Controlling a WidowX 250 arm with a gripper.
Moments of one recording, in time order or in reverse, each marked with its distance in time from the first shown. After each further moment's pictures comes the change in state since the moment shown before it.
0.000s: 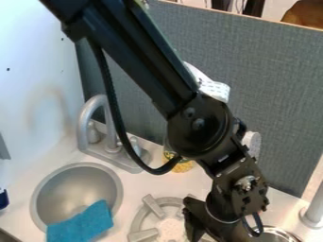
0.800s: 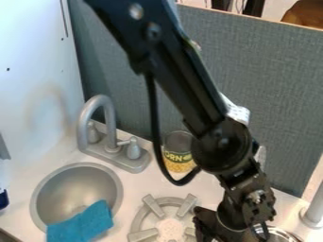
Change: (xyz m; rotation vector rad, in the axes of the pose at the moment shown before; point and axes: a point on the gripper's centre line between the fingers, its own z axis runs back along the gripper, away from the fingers) arm 0.014 -0.009 -0.033 0.008 0.011 0.033
